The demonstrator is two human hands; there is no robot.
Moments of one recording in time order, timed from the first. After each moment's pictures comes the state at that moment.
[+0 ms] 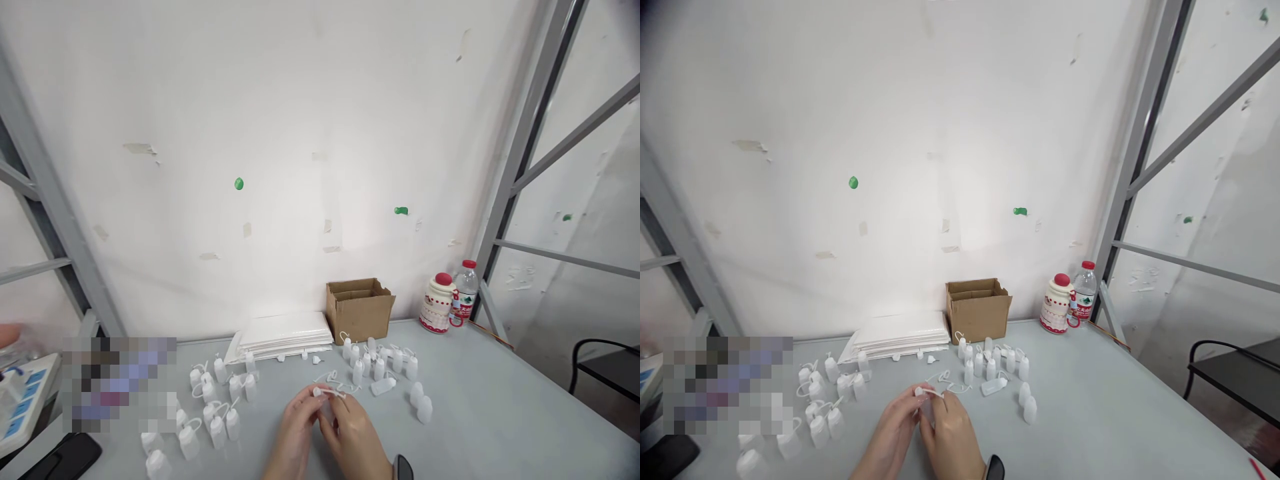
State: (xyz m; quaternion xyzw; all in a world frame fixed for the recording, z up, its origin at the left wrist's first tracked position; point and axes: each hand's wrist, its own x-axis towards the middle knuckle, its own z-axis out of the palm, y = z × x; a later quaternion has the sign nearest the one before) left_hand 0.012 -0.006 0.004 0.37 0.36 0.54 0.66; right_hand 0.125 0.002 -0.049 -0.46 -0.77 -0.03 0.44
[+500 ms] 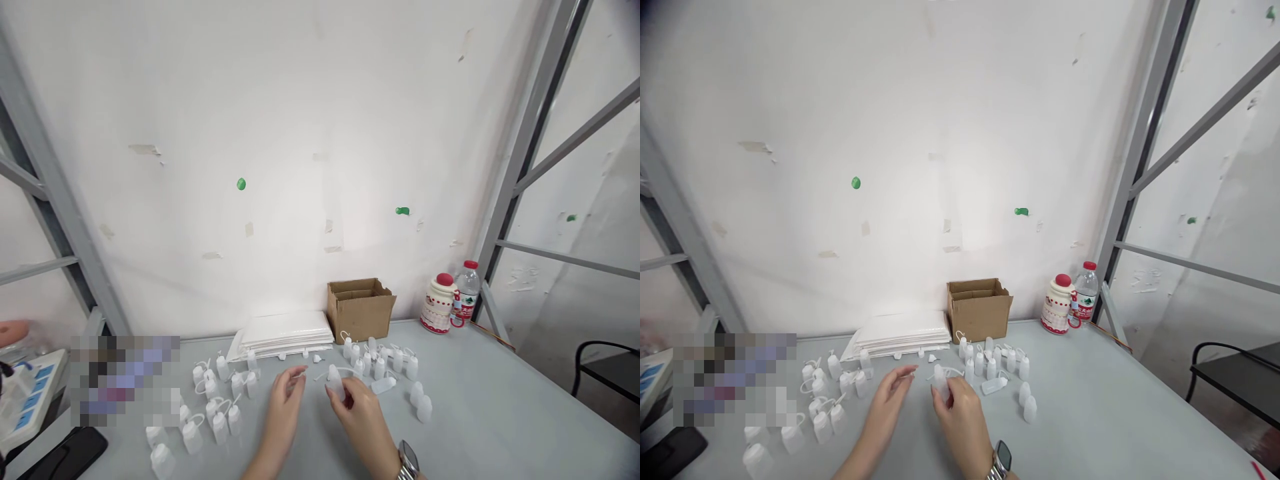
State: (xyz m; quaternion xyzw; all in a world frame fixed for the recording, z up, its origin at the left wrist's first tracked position) left_hand -0.013 0.016 -0.015 0.46 0.53 0.57 0.43; right_hand 0.136 0.010 -0.025 -0.55 -0.72 0.09 0.42
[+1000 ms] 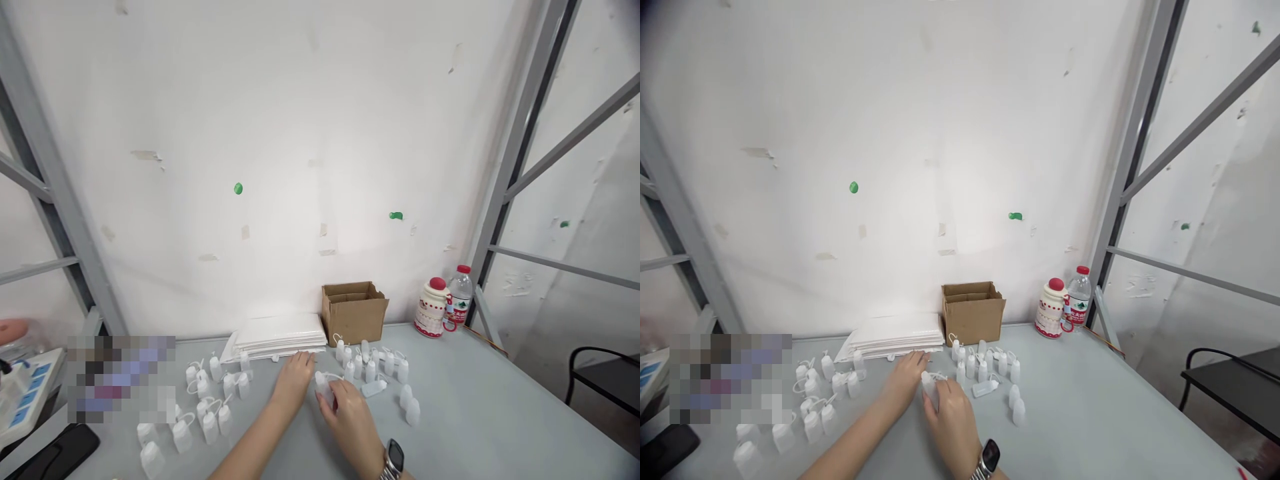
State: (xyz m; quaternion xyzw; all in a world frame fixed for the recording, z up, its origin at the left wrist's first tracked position) left_hand 0.005 0.079 -0.032 0.81 0.55 0.17 0.03; right_hand 0.140 0.016 -0.038 -0.53 -0.76 -0.03 0.36
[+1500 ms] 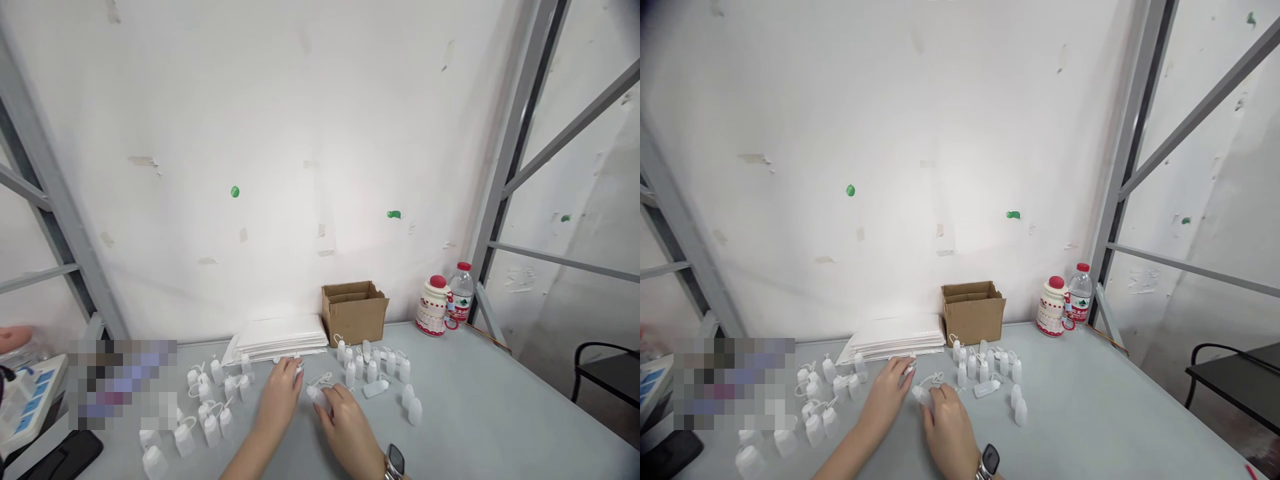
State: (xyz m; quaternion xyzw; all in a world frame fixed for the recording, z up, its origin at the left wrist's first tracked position) left_hand -0.013 0.052 -0.024 0.70 0.61 0.34 0.15; right_hand 0.135 0.004 -0.022 -0.56 -0.77 0.15 0.29
